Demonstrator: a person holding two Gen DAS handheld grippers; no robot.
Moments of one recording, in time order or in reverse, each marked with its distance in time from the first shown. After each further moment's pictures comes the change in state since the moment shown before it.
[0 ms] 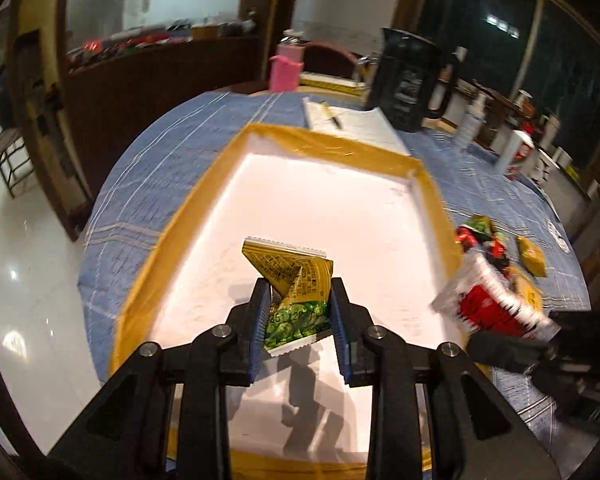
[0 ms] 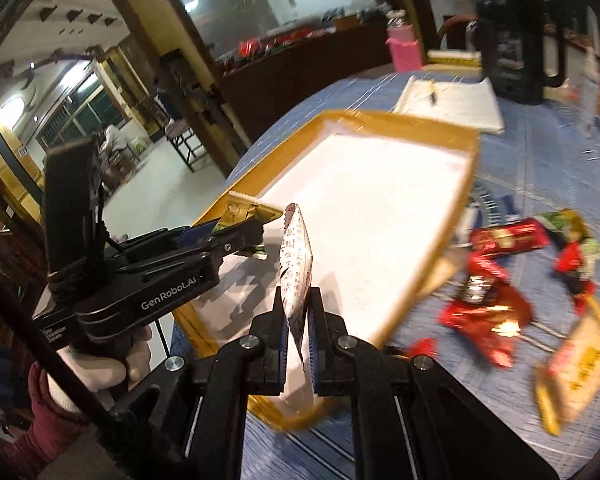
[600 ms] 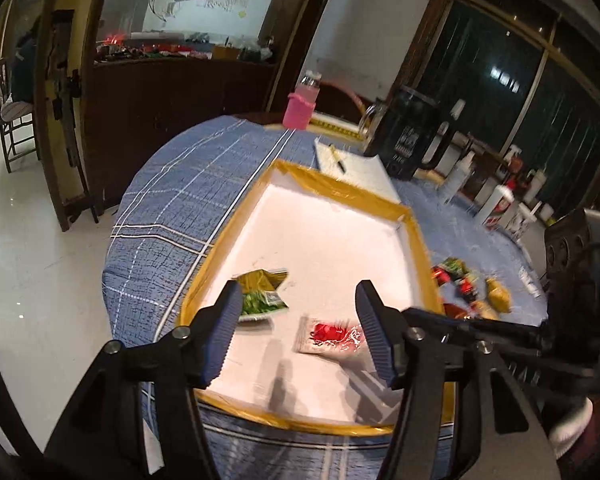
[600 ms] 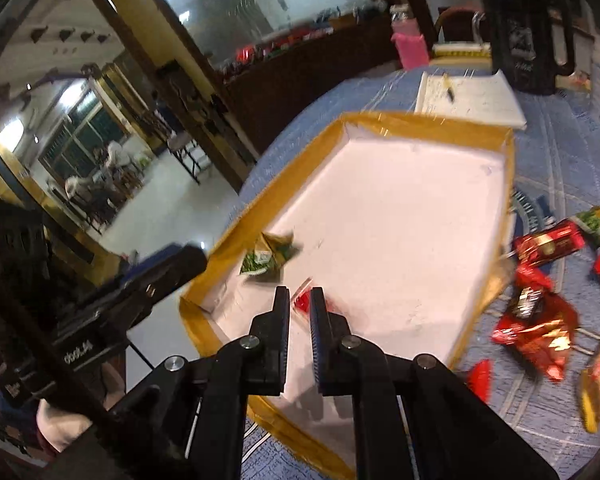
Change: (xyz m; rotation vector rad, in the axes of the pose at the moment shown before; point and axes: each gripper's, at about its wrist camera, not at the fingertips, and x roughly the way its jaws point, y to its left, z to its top) left arm -0.064 0.031 -0.013 -0.121 -0.143 -0.094; right arm 0.004 0.014 0.013 0.067 -0.061 0.037
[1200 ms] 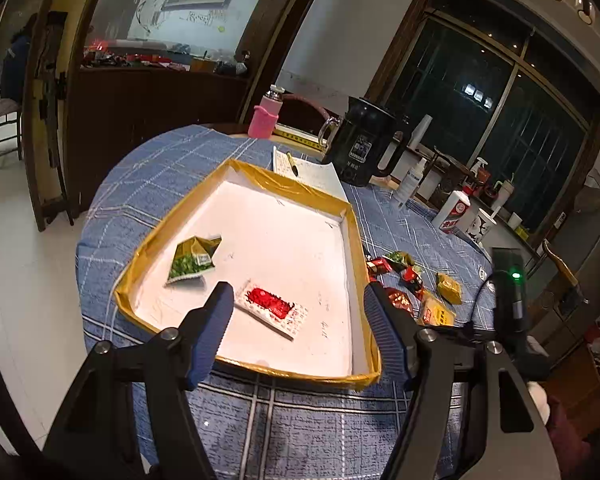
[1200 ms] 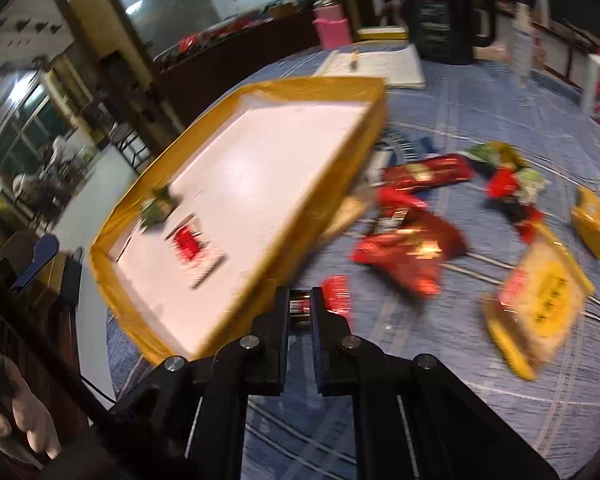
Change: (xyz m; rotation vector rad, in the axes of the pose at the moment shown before) left arm -0.036 -0.037 -0.038 -0.012 -0.052 -0.097; right arm -0.013 -0.046 -0.050 0.020 0.071 -0.221
